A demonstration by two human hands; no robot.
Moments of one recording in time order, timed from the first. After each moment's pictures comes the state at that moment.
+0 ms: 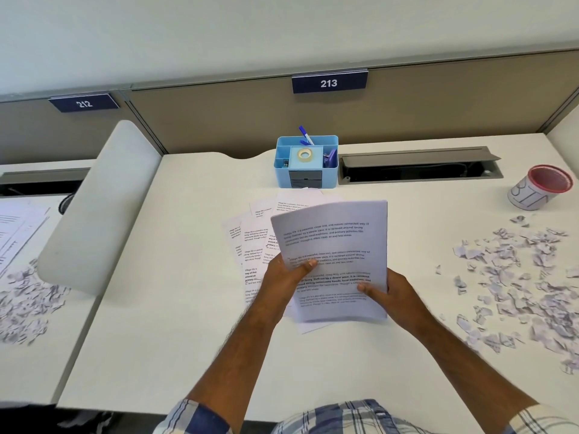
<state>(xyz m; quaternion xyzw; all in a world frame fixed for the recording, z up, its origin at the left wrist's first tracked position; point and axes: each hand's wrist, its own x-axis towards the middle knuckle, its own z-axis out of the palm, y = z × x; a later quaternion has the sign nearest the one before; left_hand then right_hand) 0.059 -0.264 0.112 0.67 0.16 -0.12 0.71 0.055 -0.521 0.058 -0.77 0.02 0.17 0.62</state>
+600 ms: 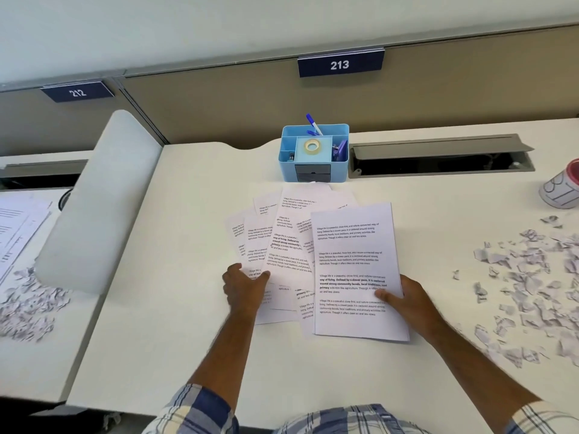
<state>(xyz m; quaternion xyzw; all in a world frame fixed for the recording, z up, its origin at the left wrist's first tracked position) 0.086 -0.183 0.022 0.82 0.42 -0.06 0.38 0.080 -0.543 0.000 -0.79 0.08 0.20 0.58</state>
